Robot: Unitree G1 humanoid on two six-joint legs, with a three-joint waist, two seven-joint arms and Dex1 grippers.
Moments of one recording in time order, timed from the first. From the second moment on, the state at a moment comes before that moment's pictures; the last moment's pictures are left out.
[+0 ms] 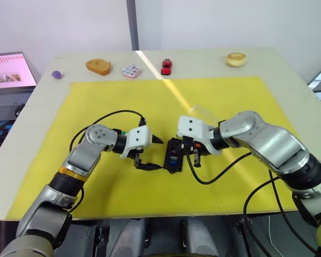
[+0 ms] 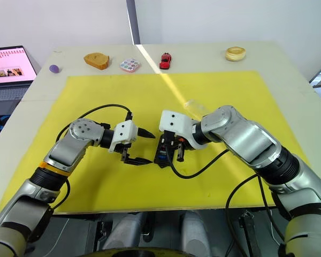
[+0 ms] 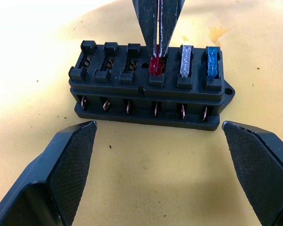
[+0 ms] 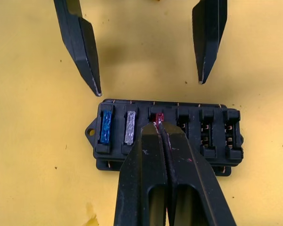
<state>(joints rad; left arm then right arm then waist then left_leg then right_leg) -0.59 0.55 -0.34 0.08 -0.15 0.18 -1.27 -0.83 -0.81 0.52 -0.43 0.36 1.09 0.96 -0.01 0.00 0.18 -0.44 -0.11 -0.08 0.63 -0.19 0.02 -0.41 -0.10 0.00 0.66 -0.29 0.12</state>
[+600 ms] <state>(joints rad) -0.59 0.55 -0.34 0.08 -0.15 0.19 -1.26 -0.79 -0.84 0.55 -0.41 0.26 0.97 1.01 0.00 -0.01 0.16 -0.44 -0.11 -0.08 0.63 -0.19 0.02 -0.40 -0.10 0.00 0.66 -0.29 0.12</state>
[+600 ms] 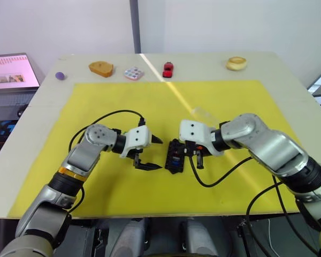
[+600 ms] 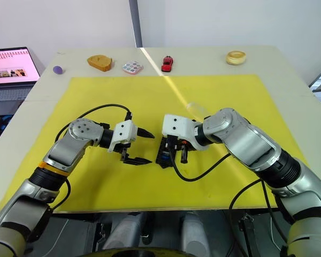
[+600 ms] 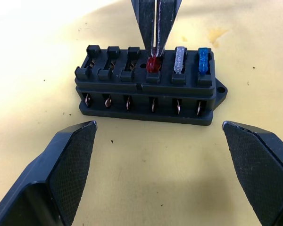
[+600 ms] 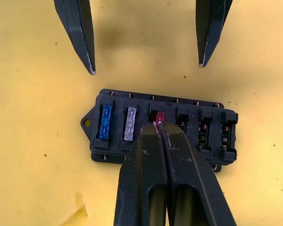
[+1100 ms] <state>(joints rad) -0.61 0.60 -0.24 -0.02 -0.28 0.38 -1.27 -0.81 -0.78 0.35 -0.37 0.37 1.05 1.04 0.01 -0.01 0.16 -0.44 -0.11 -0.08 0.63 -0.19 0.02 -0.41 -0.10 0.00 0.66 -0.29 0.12</state>
